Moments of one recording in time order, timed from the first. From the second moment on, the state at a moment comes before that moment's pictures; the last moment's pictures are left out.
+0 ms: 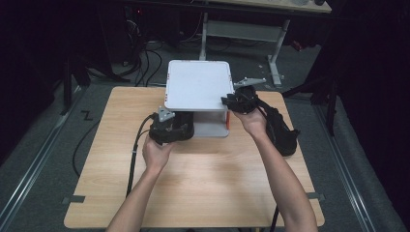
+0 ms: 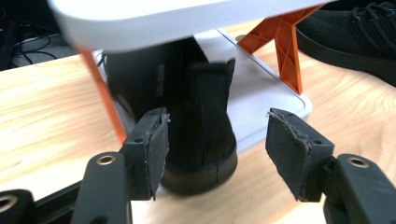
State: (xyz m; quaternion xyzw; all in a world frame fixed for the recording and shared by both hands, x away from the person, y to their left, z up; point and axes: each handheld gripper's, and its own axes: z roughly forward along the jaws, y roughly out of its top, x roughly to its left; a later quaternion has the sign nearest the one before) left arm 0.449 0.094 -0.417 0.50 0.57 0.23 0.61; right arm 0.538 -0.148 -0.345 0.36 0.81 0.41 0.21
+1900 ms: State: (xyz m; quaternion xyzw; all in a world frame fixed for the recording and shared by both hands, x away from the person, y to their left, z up) left arm 0.395 0.187 -0.517 0.50 0.65 0.27 0.51; right arm 0.466 -0.283 -0.377 0.44 0.76 0.41 0.26
